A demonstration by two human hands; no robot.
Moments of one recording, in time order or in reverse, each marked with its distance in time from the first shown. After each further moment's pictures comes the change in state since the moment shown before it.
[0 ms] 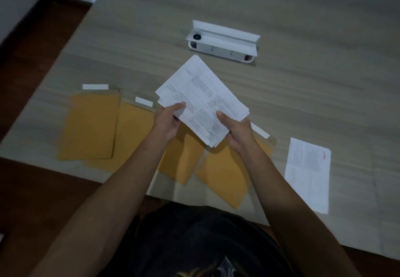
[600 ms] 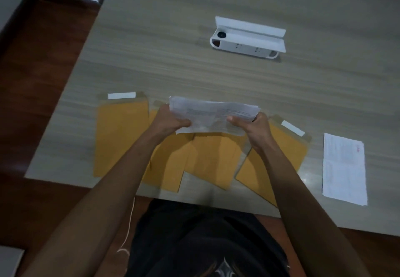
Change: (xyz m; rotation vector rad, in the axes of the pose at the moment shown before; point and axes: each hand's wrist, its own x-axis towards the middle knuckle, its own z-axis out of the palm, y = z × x) left_hand 0.022 0.090 -0.095 0.908 -0.245 0.209; right_hand 0.010 0.021 0.079 -0.337 0.145 -0.134
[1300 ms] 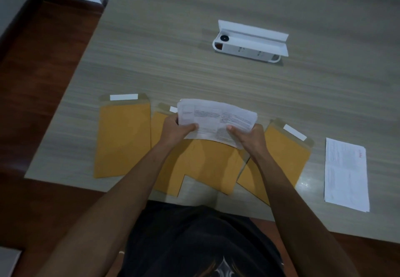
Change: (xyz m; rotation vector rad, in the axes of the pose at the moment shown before) left_hand 0.002 -0.028 0.026 -0.055 0.135 -0.100; right_hand -0.001 0.022 0.006 -0.232 0.091 0.058
